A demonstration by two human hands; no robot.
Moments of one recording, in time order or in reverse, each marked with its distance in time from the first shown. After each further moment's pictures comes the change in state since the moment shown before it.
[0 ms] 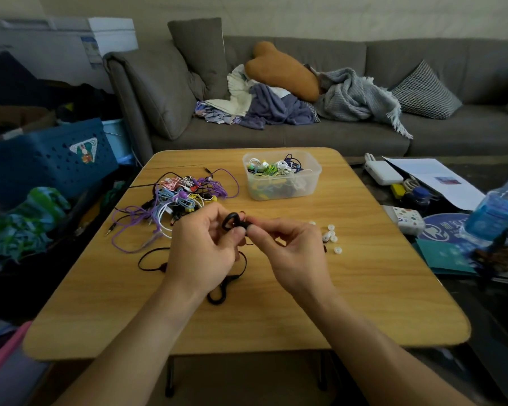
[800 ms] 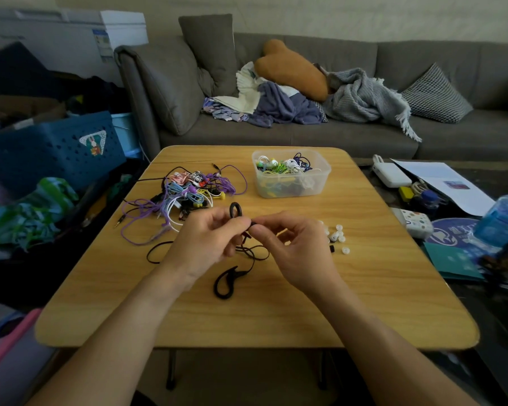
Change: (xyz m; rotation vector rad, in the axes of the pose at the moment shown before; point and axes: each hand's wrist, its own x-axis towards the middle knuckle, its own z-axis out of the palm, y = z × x) left_hand 0.012 -0.013 -0.016 -0.248 -0.210 -0.292; right_hand 0.005 -0.004 -0.001 -0.209 -0.099 -0.126
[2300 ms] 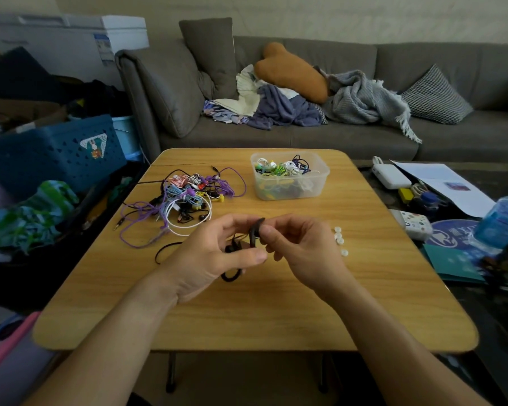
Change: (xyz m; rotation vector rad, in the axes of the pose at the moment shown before) left_hand -0.012 0.006 0.003 -0.183 -0.298 -0.042; right_hand 0.001 0.001 -0.015 0.195 -0.065 0.179
